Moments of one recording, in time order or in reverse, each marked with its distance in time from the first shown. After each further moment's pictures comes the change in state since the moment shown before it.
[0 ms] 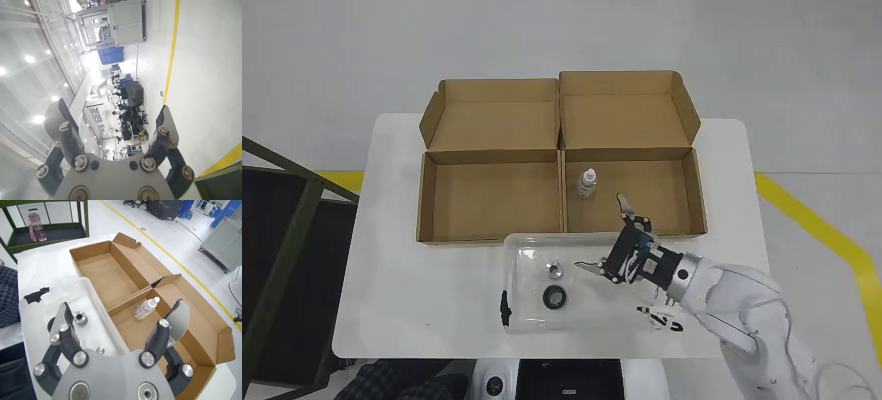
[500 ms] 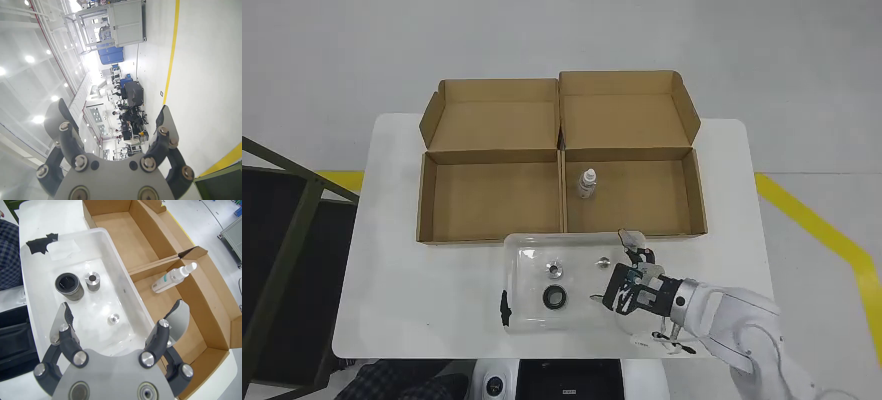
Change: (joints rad) left arm 0.000 0.000 0.000 0.000 0.000 0.000 0.000; right arm -0.134 0.031 0.027 0.001 -0.167 -0.107 0.019
